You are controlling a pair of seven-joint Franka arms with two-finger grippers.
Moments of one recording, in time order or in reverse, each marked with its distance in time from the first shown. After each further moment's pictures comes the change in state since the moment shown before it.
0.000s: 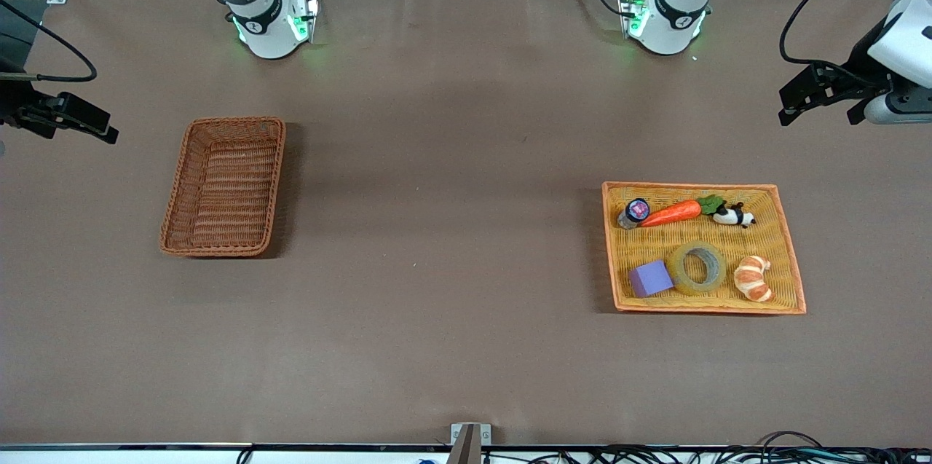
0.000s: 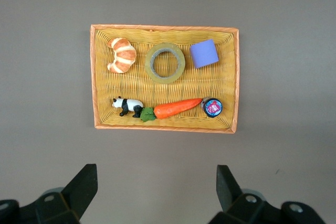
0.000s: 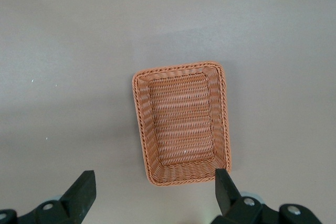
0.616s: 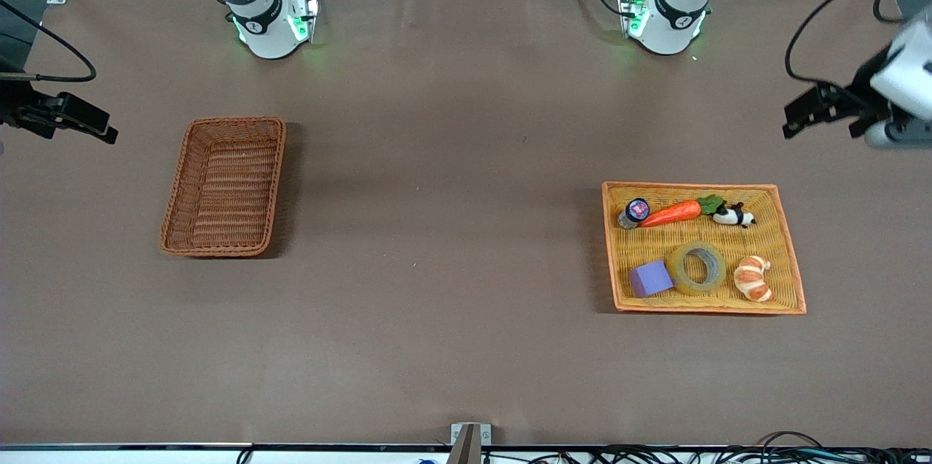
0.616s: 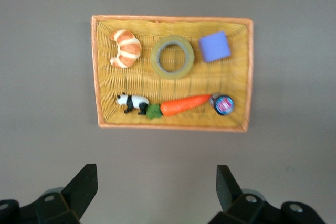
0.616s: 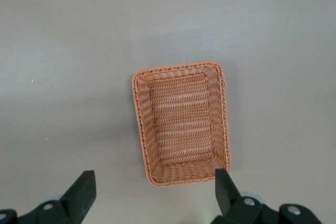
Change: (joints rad) left arm 0.046 0.101 0.012 0.009 0.000 0.029 0.054; right arm -0.001 0.000 -0.001 0.000 0.000 0.000 0.000
